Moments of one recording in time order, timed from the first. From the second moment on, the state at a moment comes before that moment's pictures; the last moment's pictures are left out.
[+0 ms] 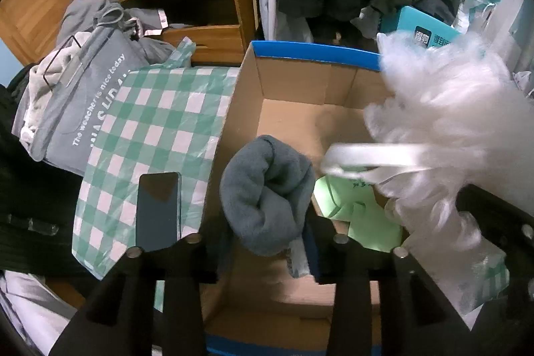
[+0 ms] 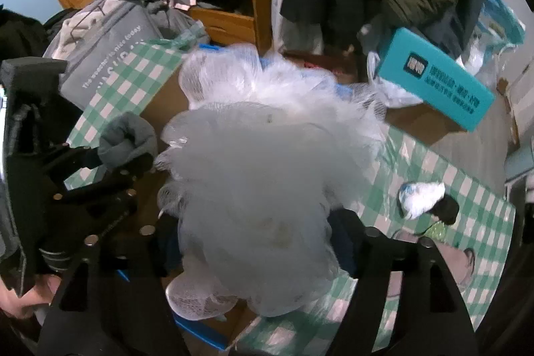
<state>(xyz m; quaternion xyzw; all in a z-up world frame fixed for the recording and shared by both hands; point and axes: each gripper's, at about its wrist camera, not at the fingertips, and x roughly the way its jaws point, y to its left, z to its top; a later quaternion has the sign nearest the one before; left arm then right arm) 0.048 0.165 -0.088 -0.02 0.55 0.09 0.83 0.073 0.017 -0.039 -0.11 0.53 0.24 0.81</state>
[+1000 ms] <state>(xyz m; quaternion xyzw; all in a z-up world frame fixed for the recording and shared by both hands) 0.039 0.138 -0.052 0.00 0.52 0.07 0.85 0.061 -0.028 -0.023 -0.09 0.51 0.20 0.83</state>
